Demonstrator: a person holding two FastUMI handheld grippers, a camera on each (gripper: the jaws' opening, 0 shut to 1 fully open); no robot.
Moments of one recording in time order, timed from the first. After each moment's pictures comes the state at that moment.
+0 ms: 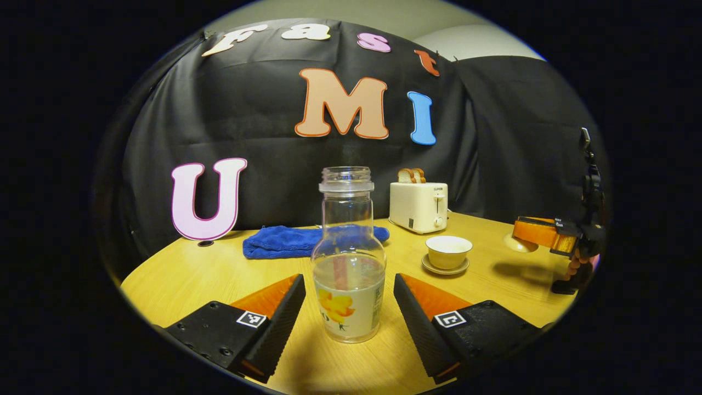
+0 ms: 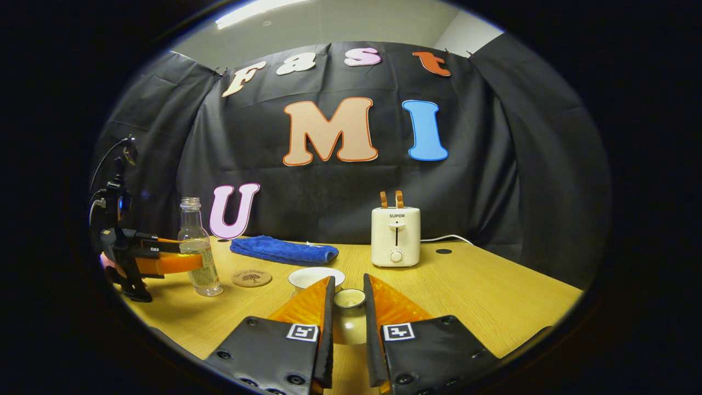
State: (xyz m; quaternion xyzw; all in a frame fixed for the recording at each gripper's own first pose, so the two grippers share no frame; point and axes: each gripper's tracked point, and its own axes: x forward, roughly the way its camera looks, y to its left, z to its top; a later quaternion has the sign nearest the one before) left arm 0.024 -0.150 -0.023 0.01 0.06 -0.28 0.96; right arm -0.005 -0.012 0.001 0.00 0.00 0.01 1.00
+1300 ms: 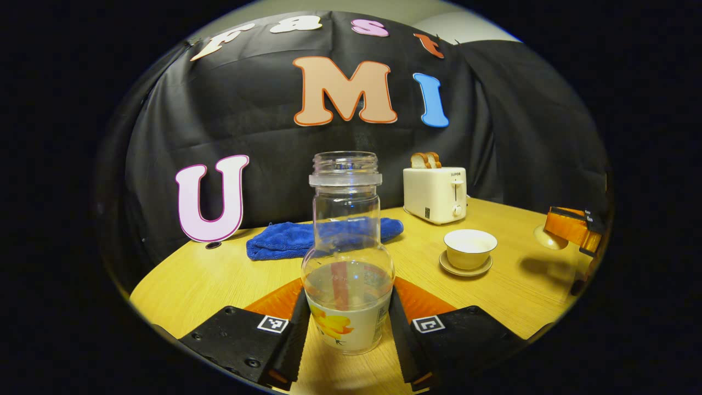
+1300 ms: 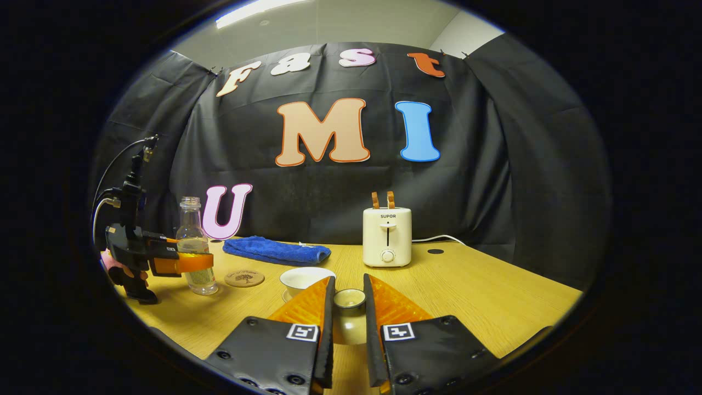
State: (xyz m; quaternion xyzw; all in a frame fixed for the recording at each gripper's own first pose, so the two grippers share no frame) left arm 0.049 -0.165 -0.025 0.07 0.09 -0.23 0.97; right arm -0.006 -0.024 0.002 0.00 0.00 -0.01 1.00
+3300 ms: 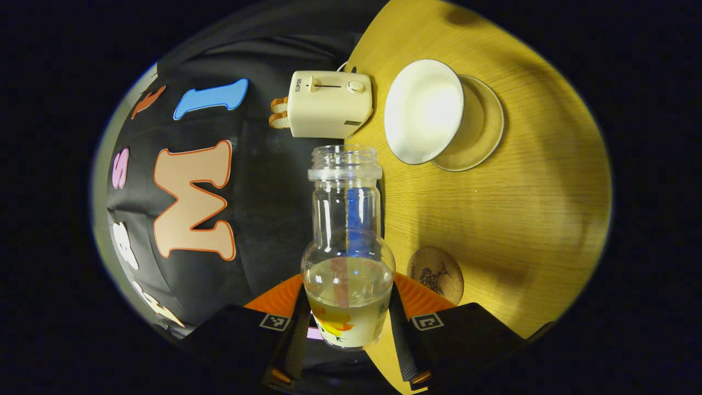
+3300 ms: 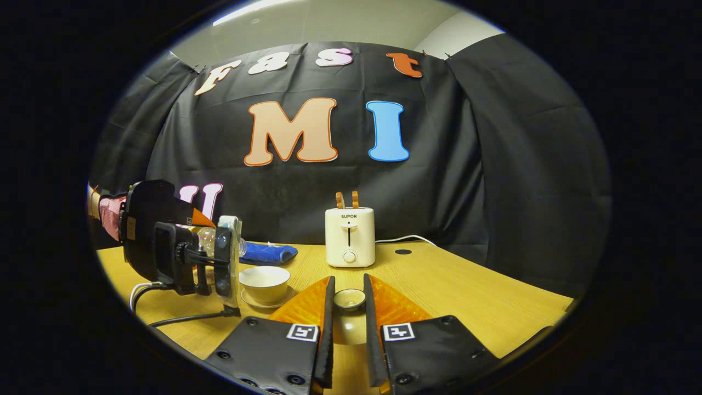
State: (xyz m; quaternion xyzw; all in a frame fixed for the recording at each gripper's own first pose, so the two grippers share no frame) left arm 0.111 -0.213 -0.015 0.72 0.05 -0.19 0.67; right arm -0.007 -0.082 0.003 0.00 0.00 -0.07 1.00
